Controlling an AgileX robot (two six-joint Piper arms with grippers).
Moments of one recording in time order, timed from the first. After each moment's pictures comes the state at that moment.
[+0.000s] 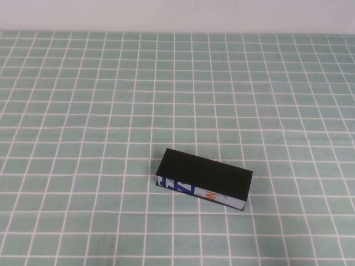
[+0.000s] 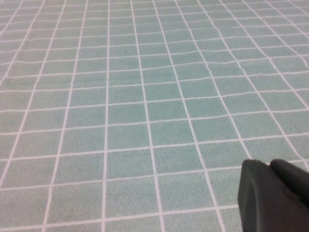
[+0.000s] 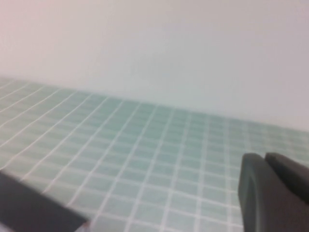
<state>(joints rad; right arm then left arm) 0.20 0.09 -0.18 0.05 0.17 -0.13 -0.16 -0.01 0.02 0.03 0.38 -0.02</state>
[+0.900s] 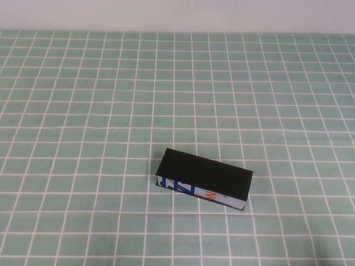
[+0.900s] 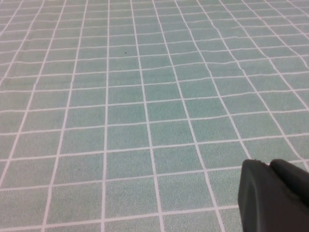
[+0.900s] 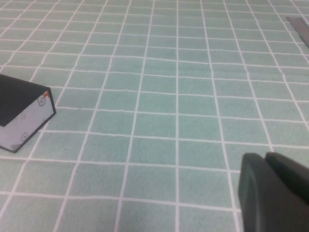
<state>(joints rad) 0.04 -0.01 0.03 0.14 0.36 -0.13 -0.16 -0.01 0.02 0.03 0.38 -0.02</state>
